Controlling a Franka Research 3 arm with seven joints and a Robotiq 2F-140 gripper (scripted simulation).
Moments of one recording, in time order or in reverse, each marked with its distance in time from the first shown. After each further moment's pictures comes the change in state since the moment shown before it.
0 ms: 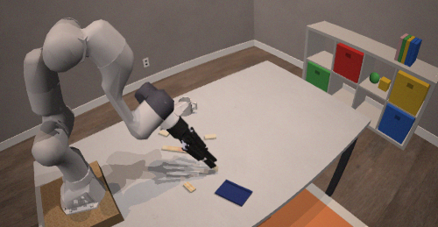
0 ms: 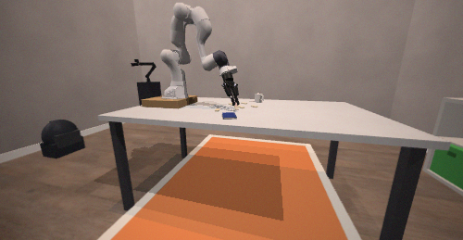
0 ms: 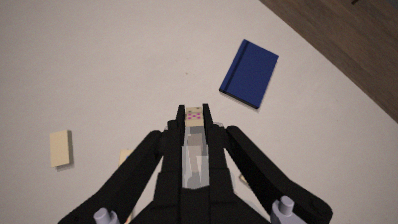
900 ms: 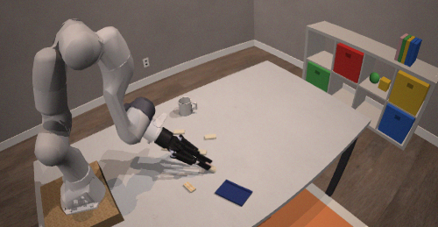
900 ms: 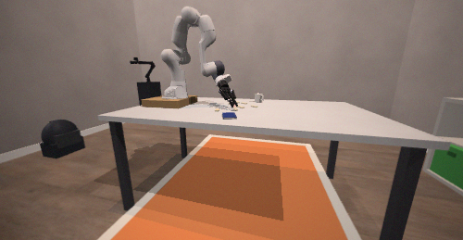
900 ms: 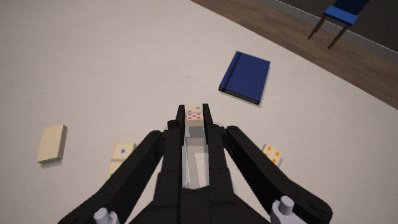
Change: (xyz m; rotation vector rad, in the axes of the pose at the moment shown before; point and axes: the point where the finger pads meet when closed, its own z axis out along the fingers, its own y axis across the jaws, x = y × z) arm -0.032 -0.004 0.002 -0.021 0.321 0.036
